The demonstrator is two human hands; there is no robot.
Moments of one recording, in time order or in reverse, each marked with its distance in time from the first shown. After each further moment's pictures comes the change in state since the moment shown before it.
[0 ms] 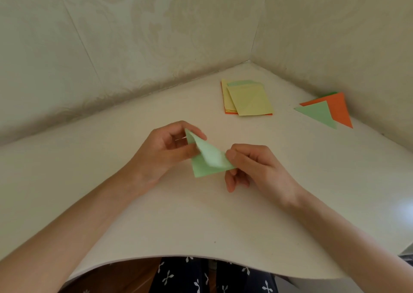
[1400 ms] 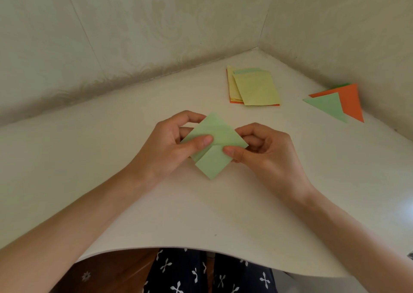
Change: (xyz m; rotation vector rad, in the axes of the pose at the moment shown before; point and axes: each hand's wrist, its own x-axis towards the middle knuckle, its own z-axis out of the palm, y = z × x) left_hand -0.007 0.007 0.020 0.099 0.130 -0.118; right_hand 0.001 -0.002 0.005 0.046 0.224 -0.058
